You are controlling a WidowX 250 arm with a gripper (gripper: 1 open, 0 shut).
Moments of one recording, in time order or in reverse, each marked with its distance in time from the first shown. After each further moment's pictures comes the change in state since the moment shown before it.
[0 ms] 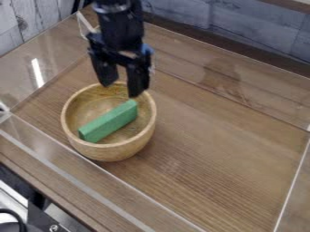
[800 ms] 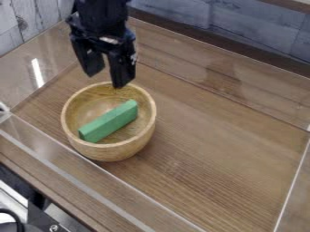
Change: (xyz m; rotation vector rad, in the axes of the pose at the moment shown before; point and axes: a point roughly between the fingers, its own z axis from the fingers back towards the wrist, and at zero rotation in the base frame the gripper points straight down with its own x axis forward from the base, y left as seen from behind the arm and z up) arm -0.020 -0.002 0.020 0.002 -0.045 -0.050
